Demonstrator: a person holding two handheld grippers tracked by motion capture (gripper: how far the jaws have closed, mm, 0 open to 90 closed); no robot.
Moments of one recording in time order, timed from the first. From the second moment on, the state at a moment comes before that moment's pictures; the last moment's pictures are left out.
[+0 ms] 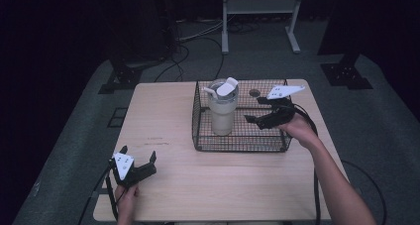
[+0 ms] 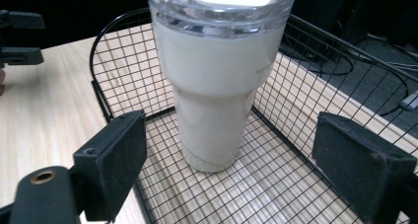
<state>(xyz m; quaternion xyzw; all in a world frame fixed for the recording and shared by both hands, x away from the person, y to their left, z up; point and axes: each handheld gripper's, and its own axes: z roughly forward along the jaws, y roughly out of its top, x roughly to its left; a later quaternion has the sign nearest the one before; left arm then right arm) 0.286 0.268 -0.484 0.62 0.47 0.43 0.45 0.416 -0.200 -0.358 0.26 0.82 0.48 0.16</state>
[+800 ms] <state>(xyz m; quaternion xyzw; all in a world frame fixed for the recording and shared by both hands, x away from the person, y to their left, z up) 0.286 0.267 -0.484 0.62 0.47 0.43 0.45 0.382 -0.216 -0.367 0.24 0.83 0.48 0.16</state>
